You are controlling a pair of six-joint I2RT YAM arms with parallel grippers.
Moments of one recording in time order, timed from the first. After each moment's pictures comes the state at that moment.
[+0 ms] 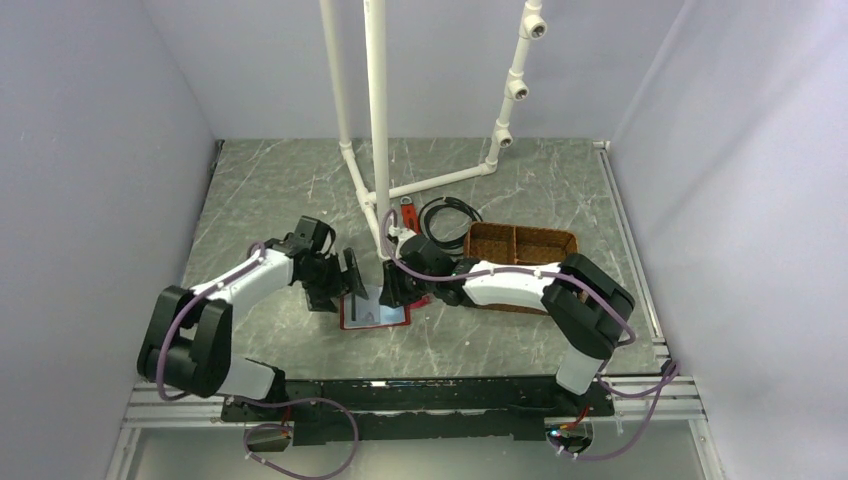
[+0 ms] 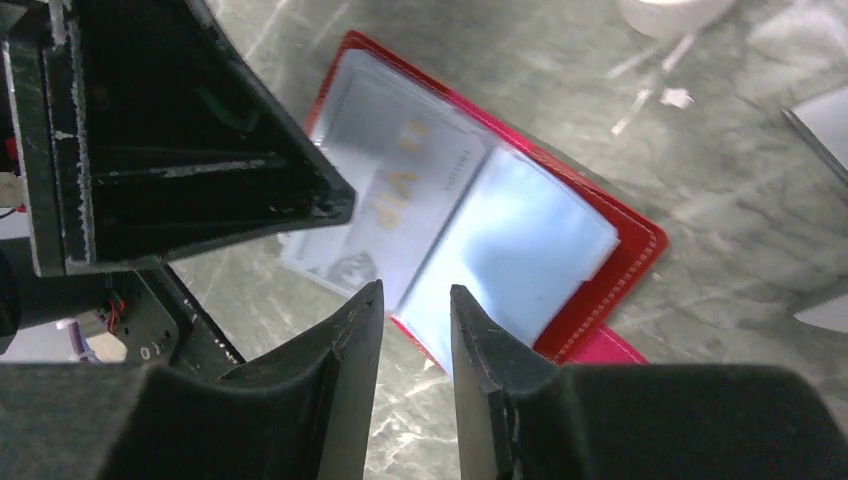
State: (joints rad) left arm -0.32 1.36 0.76 -0.57 0.29 -0.63; right arm 0.96 1.72 0.97 0.03 -0.15 0.58
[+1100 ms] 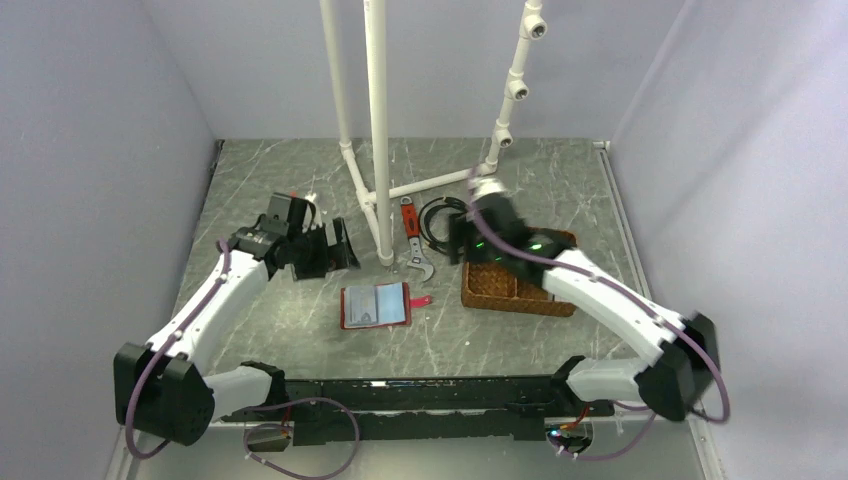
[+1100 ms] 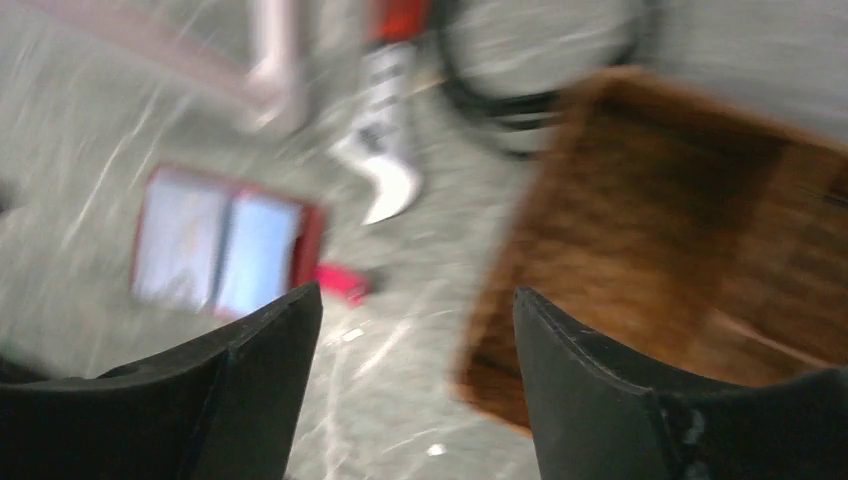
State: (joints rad) left arm -0.29 1.21 0.89 -0.72 0.24 -0.53; right arm 0.80 1.32 1.04 -0.46 0.11 0.41
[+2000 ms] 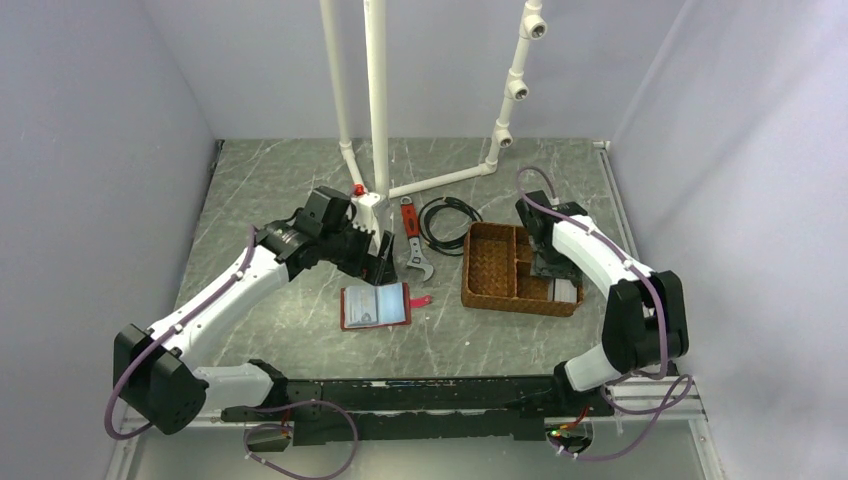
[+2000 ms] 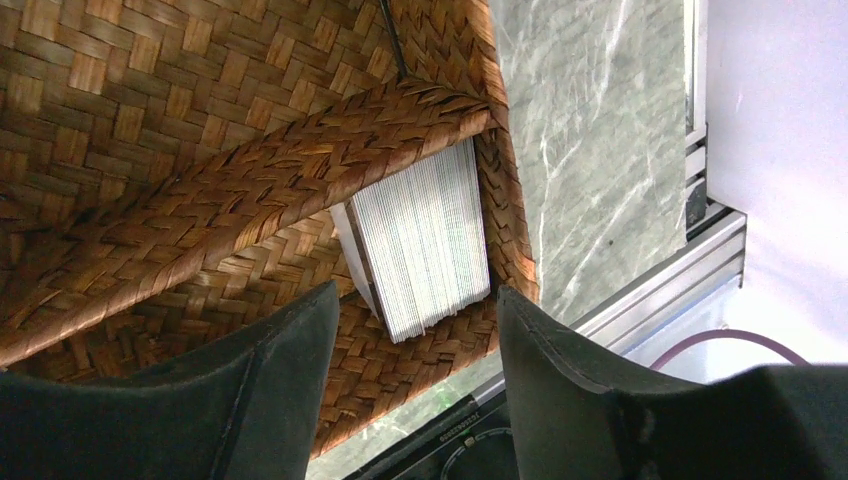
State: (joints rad) left arm -0.57 1.23 1.08 -0.68 0.34 -0.19; right arm 0.25 1.48 1.05 -1.04 0.55 0.58
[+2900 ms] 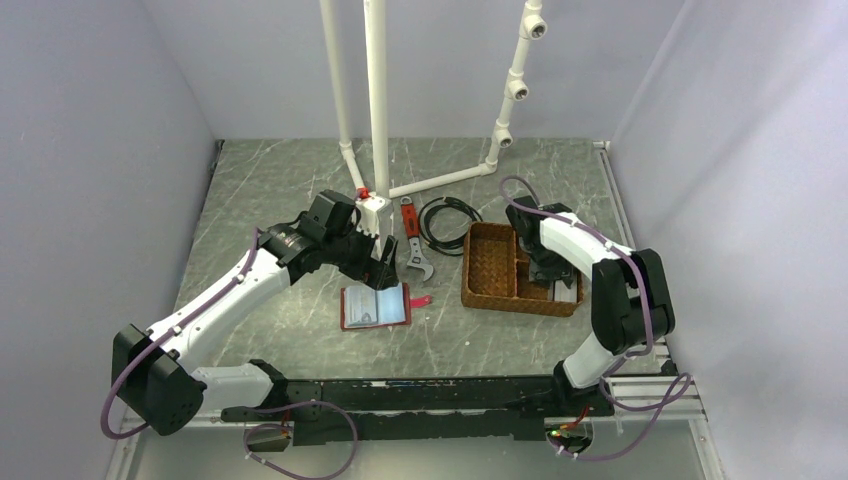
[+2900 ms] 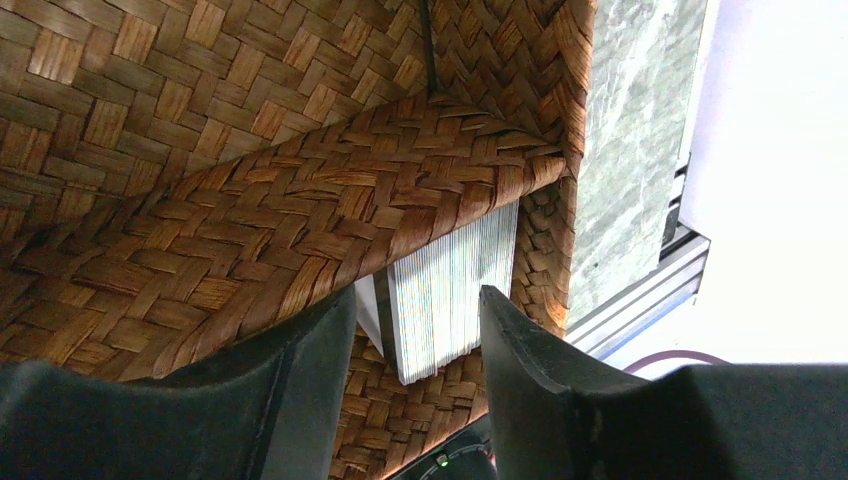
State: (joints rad) left arm -0.61 1.22 1.07 -0.68 0.29 -0.18; right arm 0.28 1.61 1.04 -0.99 0.57 0.47
